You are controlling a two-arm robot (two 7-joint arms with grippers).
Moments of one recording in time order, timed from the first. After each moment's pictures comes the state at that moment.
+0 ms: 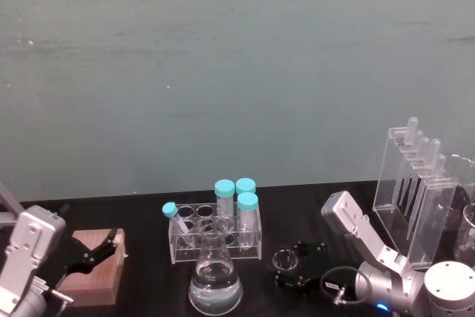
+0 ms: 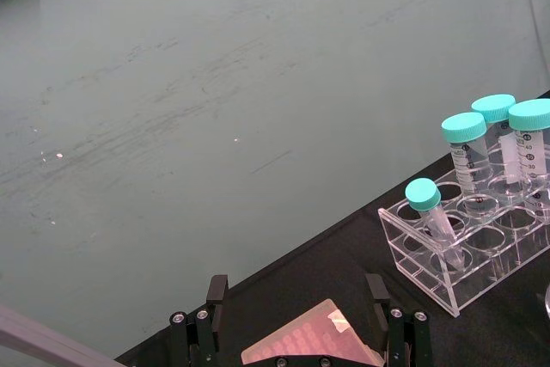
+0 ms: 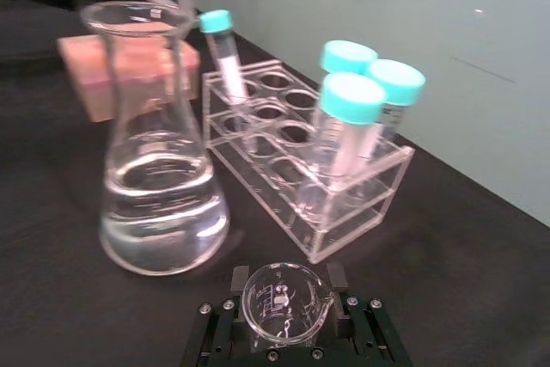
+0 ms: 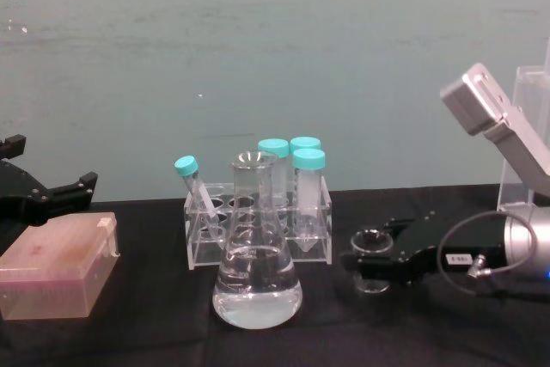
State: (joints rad) left arm -0.20 0.60 0.45 -1.41 -0.25 -0.12 0.03; right arm 0.56 0.32 -0.55 -0.92 0.24 -0.08 0.65
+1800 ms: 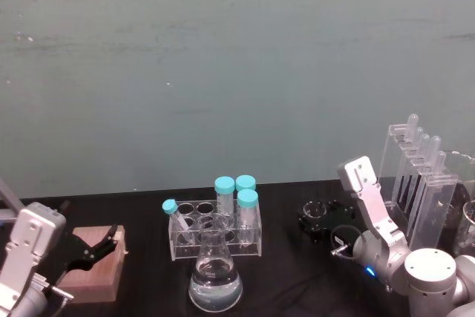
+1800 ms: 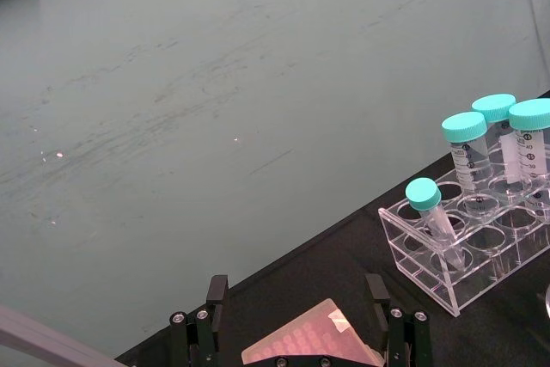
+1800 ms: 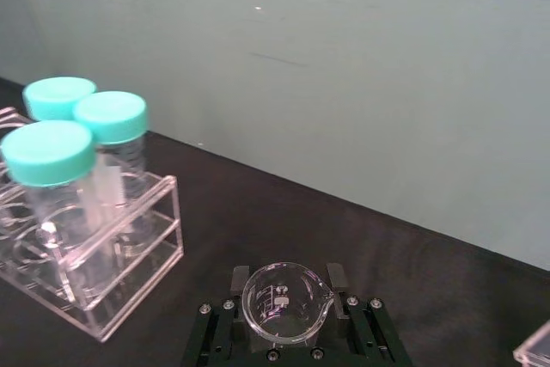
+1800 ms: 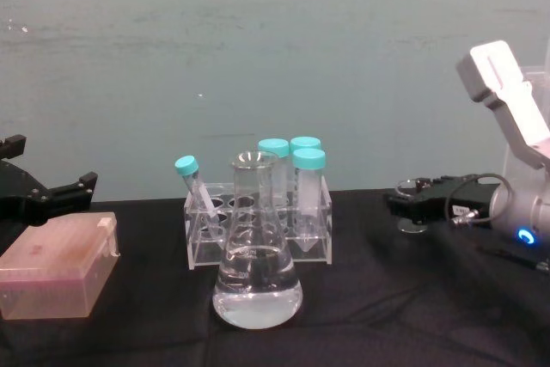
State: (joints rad) left arm -0.20 0.60 0.45 -1.41 -0.25 -0.12 0.03; right arm 0.59 0.16 -0.34 -0.79 0.13 -0.04 0.28
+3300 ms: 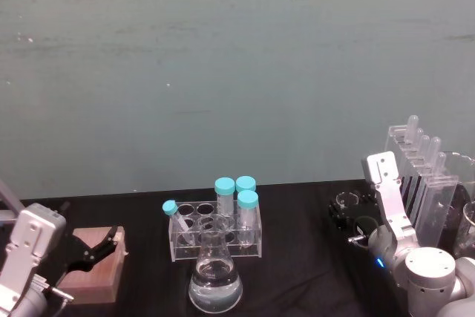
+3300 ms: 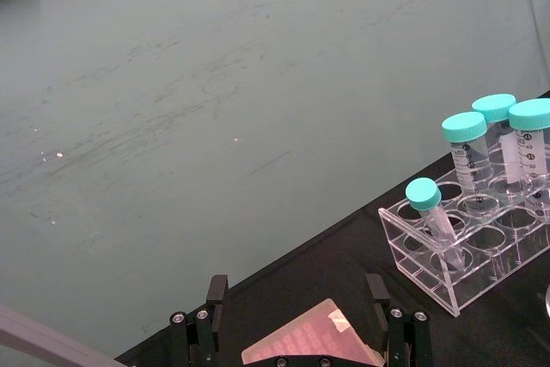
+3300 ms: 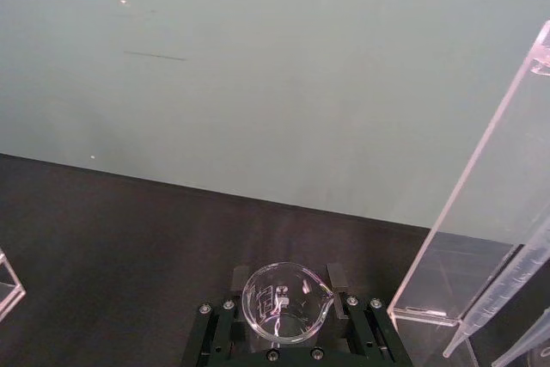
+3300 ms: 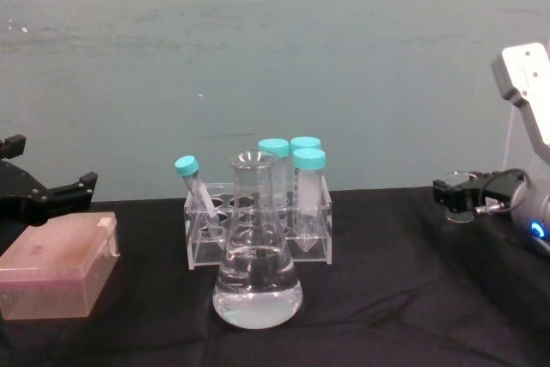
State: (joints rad) left arm -0.20 0.60 0.45 -1.41 -0.25 -0.12 0.03; right arm 0.64 0.09 -0.19 -0.66 0.04 -0.07 0.09
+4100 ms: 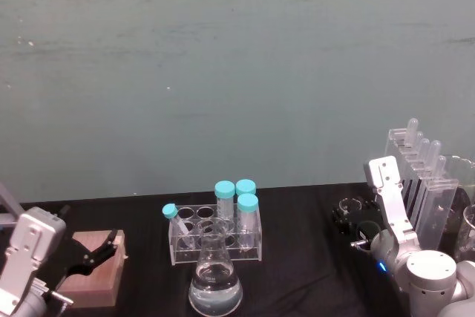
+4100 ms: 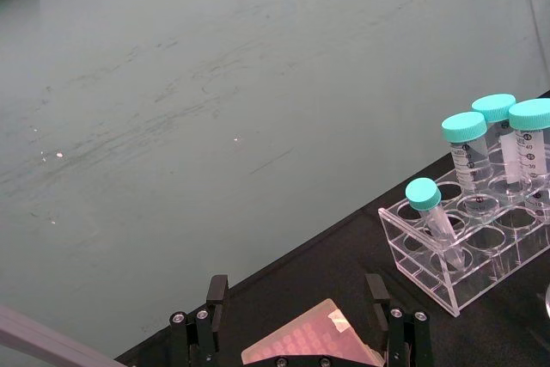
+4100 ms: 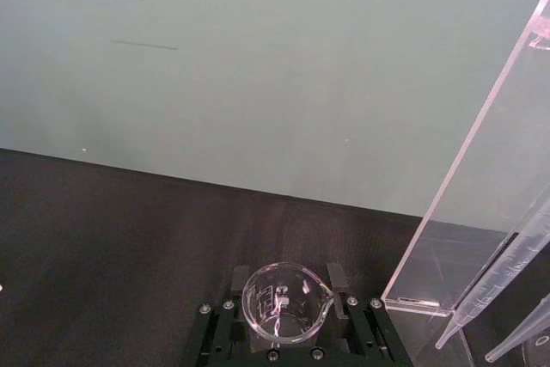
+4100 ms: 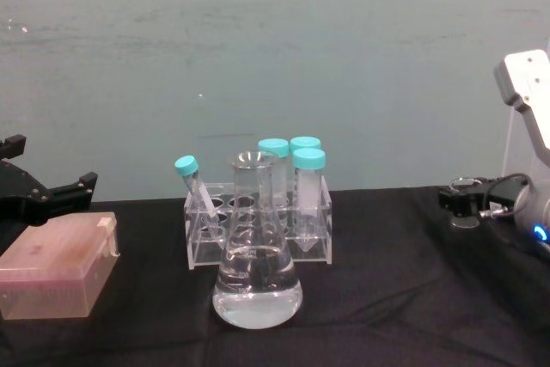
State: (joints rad) left arm -0.20 0.60 0.45 -1.41 -0.25 -0.12 0.03; right arm 0.67 0.07 -0.14 -0.59 0.00 -0.08 0.10
